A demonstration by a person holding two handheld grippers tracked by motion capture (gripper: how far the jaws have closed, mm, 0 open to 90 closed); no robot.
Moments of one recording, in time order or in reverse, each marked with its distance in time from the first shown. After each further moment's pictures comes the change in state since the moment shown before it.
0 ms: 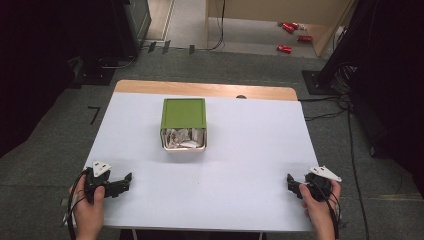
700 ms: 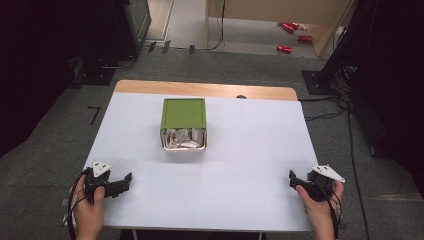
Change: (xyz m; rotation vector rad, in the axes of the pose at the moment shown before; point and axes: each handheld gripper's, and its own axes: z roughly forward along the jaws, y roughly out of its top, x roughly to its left) left arm 0.000 0.000 0.000 -0.001 0.001 0.001; right arm 0.005 0.010 -0.012 -0.064 -0.023 0.046
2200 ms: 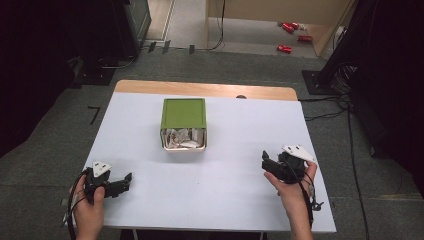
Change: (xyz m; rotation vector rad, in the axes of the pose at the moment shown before) left arm 0.000 0.000 0.000 -0.001 0.000 0.001; right arm 0.097 0.061 -0.015 -0.082 0.073 -0.045
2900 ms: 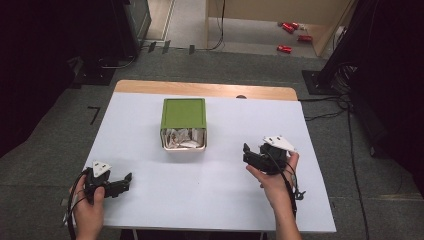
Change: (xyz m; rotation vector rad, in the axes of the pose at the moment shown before) left arm 0.000 0.000 0.000 0.000 0.000 0.000; right arm 0.045 0.021 0.012 -0.021 0.095 -0.019
